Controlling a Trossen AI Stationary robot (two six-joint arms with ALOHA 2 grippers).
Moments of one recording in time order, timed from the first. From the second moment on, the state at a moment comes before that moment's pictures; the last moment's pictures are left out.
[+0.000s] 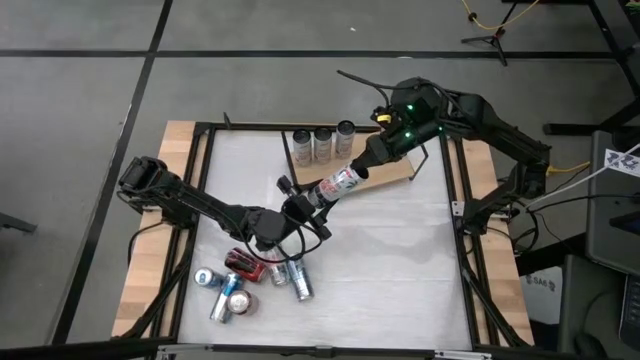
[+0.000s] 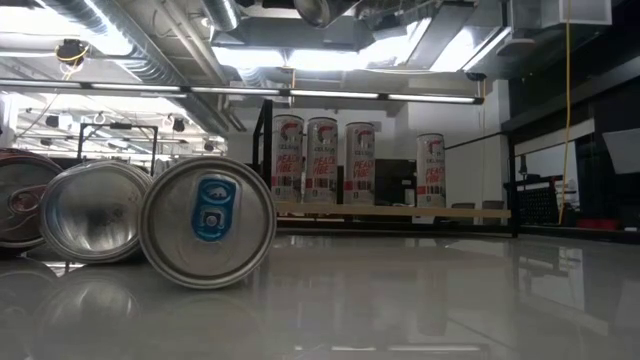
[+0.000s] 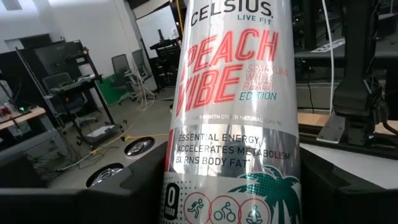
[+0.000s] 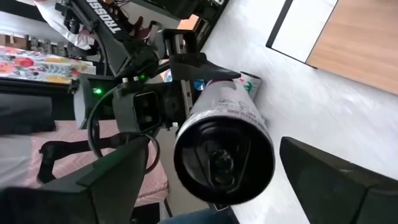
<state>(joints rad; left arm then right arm) -0.31 1.63 1.08 0.52 -1.09 0.19 -0.27 1.54 1.96 -1.11 -0.51 0.87</state>
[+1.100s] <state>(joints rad) -0.31 1.63 1.08 0.52 -1.11 0.19 -0.20 1.60 1.95 -1.11 -0.49 0.90</state>
